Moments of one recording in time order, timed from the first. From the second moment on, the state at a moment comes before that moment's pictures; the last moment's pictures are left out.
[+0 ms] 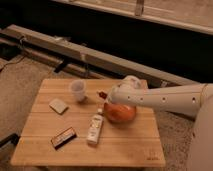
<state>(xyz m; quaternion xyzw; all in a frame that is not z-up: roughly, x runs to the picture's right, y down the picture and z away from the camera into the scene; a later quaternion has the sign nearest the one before) 0.035 0.064 0.838 -0.13 -0.12 0.23 0.96</state>
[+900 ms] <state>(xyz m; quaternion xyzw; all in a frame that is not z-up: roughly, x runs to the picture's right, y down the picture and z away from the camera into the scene) 0.062 0.077 0.839 -0.20 -0.02 0.19 0.96</state>
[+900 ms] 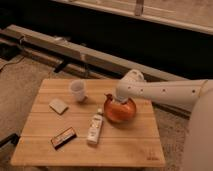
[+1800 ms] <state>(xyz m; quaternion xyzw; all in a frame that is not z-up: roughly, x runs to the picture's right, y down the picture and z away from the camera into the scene) 0.056 0.088 0.848 -0.25 0.11 0.10 0.96</state>
